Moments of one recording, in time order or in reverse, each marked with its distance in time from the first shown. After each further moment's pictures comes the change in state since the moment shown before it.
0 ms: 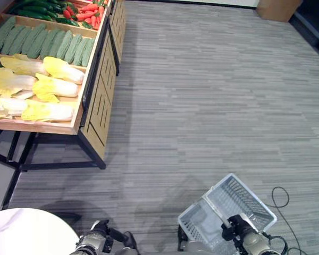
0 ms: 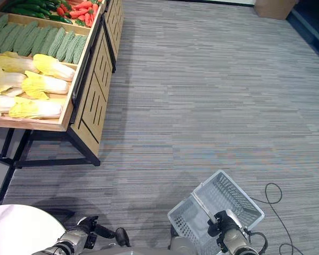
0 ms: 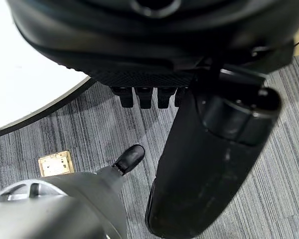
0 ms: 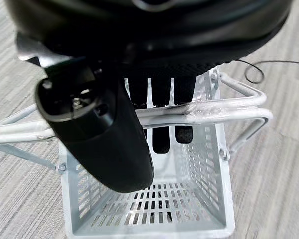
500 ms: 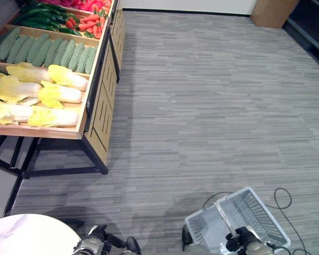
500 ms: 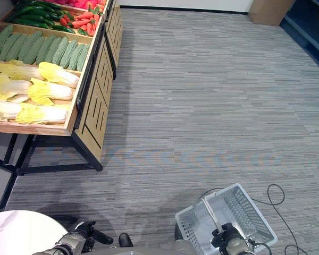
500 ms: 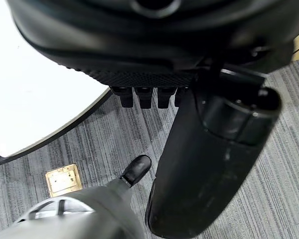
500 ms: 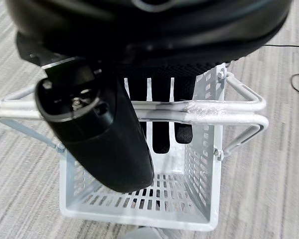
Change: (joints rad) left arm 0.012 0.002 -0.004 0.061 0.027 -0.013 -0.004; right arm -0.024 0.026 -0.039 0.215 0.046 -0.026 0.002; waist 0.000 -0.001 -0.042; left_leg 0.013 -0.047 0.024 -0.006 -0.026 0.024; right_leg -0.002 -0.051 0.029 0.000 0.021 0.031
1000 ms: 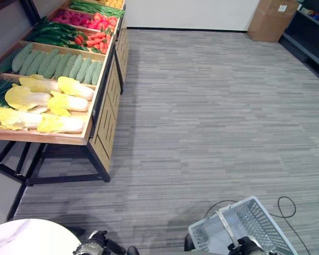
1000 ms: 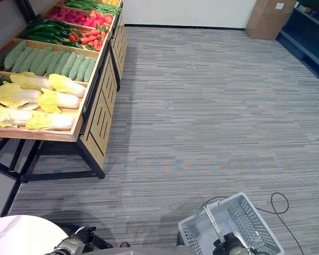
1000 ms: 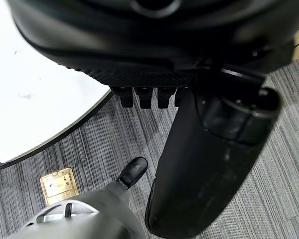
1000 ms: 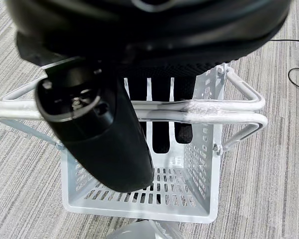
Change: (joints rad) left arm 0.019 -0.004 -0.003 0.000 0.032 -0.008 -0.021; right arm 0.032 0.005 -0.018 0.020 0.000 0.001 0.008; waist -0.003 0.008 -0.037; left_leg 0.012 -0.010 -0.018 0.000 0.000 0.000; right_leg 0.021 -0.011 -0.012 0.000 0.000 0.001
